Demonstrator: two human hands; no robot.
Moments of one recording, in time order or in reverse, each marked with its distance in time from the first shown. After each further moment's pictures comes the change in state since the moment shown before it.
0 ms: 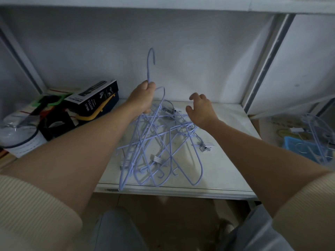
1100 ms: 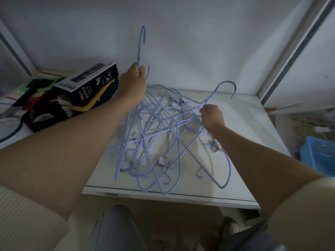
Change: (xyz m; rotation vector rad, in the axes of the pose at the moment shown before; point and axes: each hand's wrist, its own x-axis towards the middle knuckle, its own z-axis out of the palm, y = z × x) left_hand 0.045 -0.030 -0.017 0.264 0.230 0.083; right_hand 0.032 0.037 0.069 0.327 0.012 0.435
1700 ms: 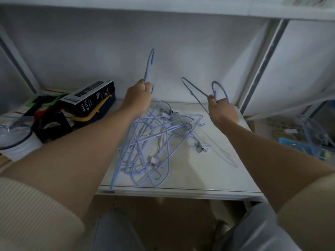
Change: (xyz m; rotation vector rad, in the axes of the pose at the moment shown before) left_hand -0.050 0.044 -0.006 0.056 -0.035 0.041; right_hand -0.047 -0.020 -0.101 -0.176 0.192 -0.014
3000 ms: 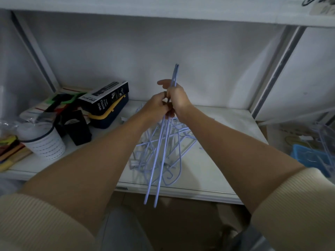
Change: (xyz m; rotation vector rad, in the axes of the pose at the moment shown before) left_hand -0.024 -0.018 -0.006 -0.348 -0.335 0.090; right_hand -0.062 -0.142 0.047 0.779 -0.491 -0.139
